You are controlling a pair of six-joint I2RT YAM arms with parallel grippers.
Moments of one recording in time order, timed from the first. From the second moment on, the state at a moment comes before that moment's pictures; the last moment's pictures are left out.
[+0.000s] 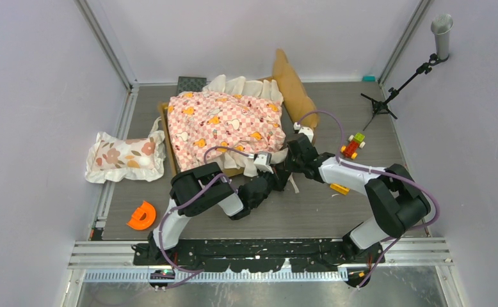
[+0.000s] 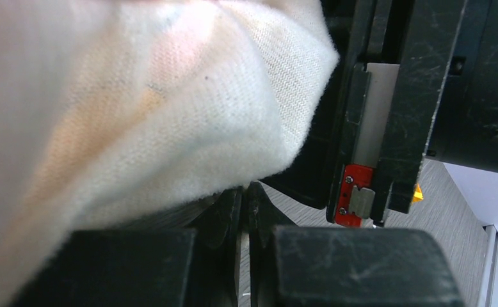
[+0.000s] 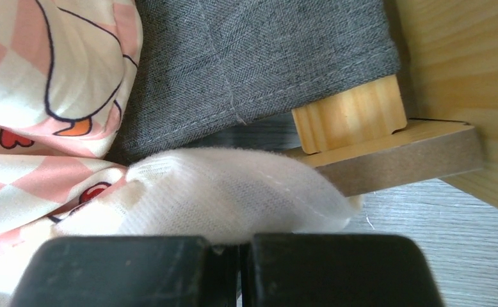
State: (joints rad) left arm -1.08 2.12 0.76 1.27 -0.40 -0.66; right arm 0.57 1.52 0.77 -0.08 0.22 0.58
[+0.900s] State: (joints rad) left arm -1.07 2.12 0.76 1.26 -0.39 -0.67; right arm 0.55 1.61 0.88 -0.22 0.13 0.58
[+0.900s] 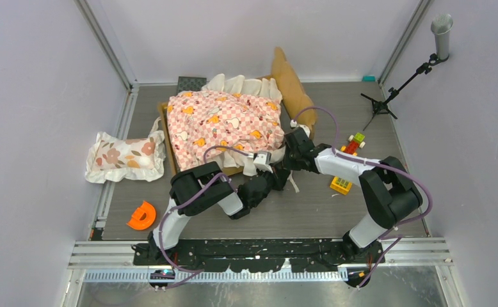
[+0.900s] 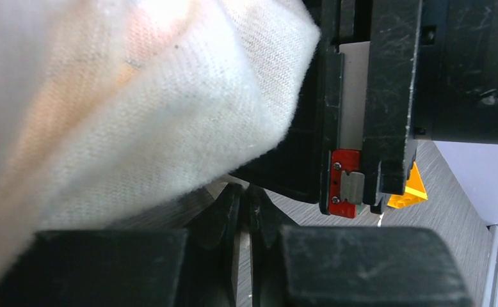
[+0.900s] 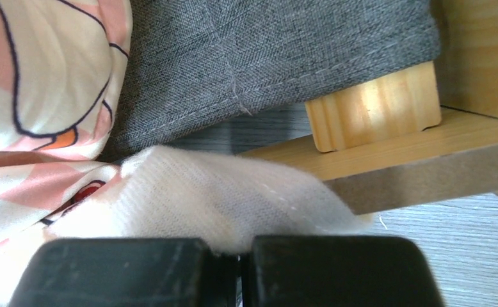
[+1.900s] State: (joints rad) left arm -1.07 2.01 0.65 1.24 -0.28 -0.59; right arm 0.55 1.61 0.88 -0.21 0.06 0.62
